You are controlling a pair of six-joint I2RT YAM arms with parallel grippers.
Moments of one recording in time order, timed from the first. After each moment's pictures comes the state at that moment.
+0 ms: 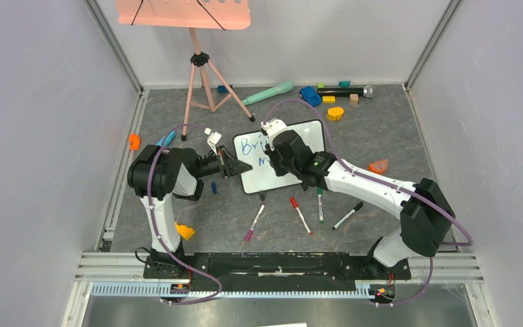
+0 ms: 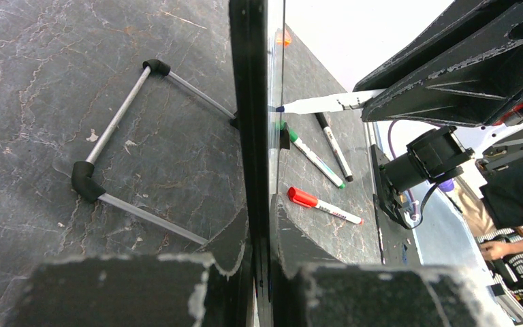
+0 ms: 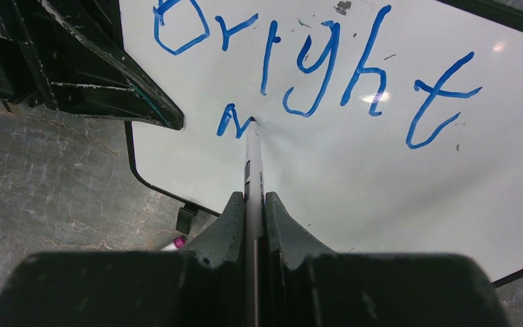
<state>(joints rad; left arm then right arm) -0.16 2.03 0.55 1.53 1.10 -0.74 0.85 1.53 1.12 -0.25 0.22 0.16</state>
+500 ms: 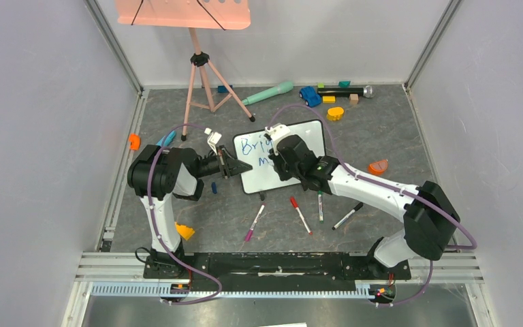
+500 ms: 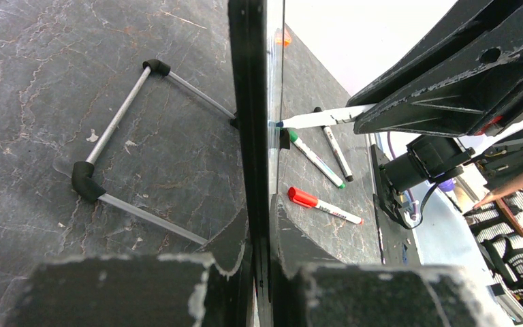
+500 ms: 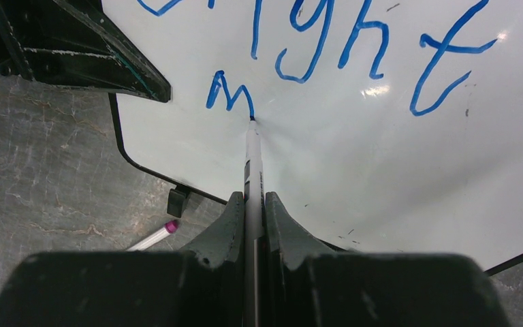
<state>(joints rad) -0.16 2.03 0.55 1.53 1.10 -0.74 0.85 1.50 1.06 -0.24 0.22 0.17</state>
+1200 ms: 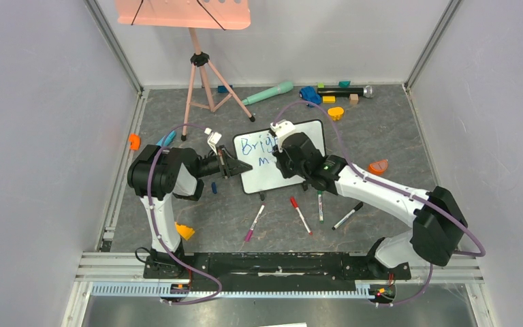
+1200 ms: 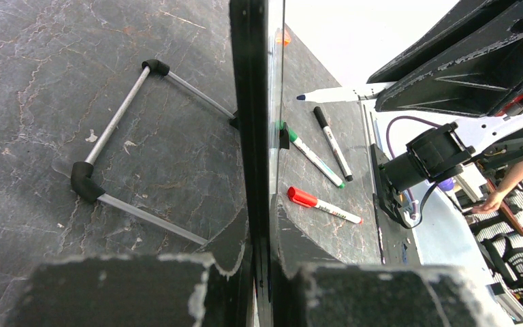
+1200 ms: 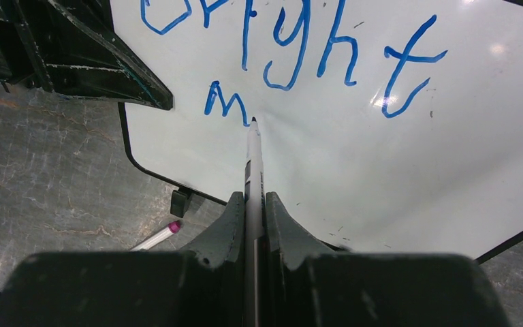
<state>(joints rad) -0.16 2.03 0.55 1.53 1.11 -0.74 0.84 1.44 1.05 -0.25 0.20 0.17</state>
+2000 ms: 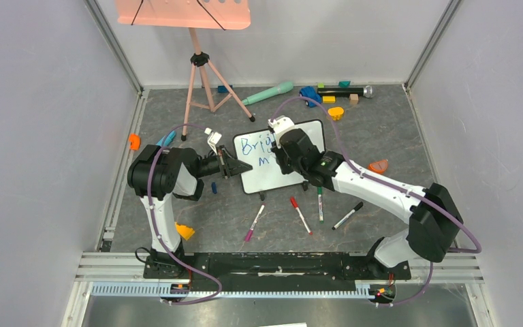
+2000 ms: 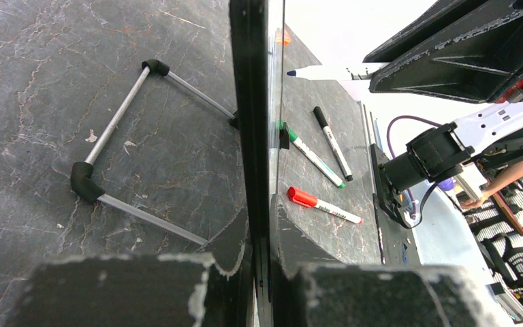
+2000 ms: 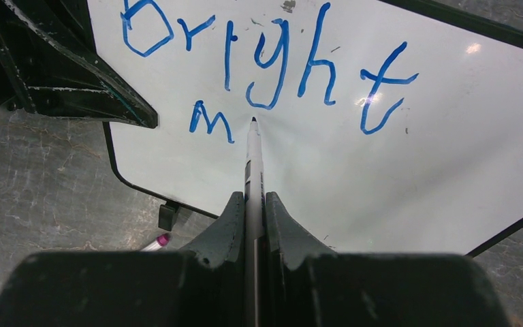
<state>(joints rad) -0.16 2.03 0.55 1.53 1.11 -0.74 0.83 1.47 1.10 -0.27 0.25 0.16</state>
